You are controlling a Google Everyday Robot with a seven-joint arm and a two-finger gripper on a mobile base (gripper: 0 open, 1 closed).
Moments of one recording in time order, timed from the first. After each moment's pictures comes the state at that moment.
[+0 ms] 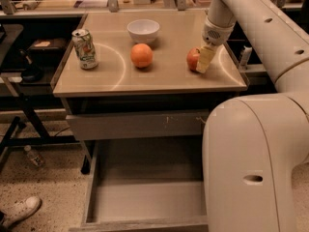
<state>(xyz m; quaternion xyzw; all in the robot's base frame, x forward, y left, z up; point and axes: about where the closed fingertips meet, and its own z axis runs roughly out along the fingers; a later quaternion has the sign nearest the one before) 0.737 -0.192 0.836 -0.52 0.85 -0.02 0.11</state>
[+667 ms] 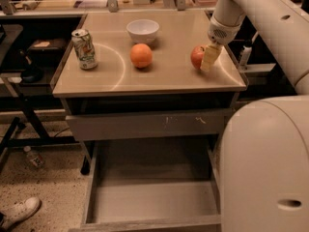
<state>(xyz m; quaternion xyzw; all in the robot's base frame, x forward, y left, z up) 0.724 -0.200 0.851 -0.51 0.85 -0.04 0.13</state>
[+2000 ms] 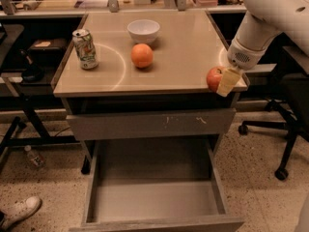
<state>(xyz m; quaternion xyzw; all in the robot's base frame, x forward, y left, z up) 0.629 -0.236 0.830 -0.48 0.87 -0.02 0.11</state>
